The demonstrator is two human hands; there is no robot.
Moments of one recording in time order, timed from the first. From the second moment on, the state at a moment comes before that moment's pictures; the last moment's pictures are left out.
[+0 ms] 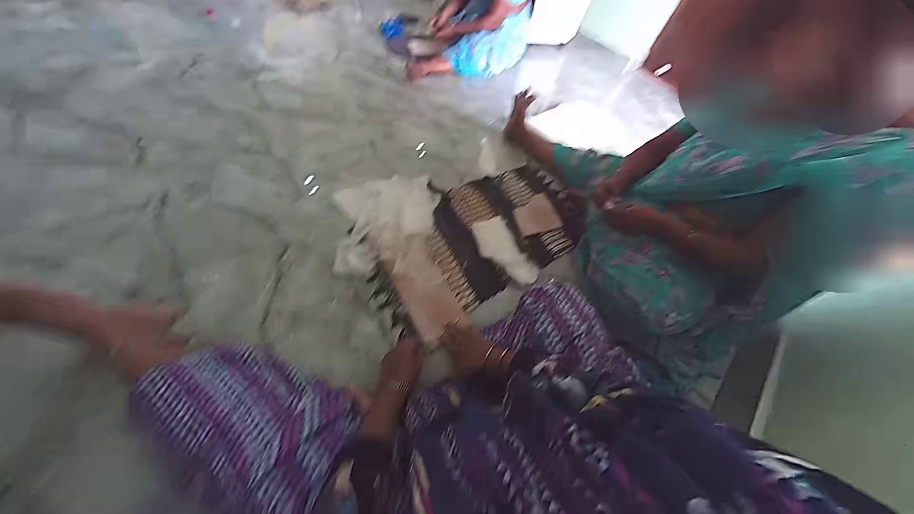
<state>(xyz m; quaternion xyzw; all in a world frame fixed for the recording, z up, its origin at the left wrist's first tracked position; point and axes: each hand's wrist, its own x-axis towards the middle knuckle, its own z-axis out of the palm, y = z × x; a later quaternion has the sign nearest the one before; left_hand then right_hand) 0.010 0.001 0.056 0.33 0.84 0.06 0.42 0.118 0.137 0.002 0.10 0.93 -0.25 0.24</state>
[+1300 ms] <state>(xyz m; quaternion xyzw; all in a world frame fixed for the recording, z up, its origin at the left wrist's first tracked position) -0.016 0.000 -0.020 0.41 0.84 0.10 0.35 0.069 0.158 -0.008 0.06 0.96 -0.13 0.25</state>
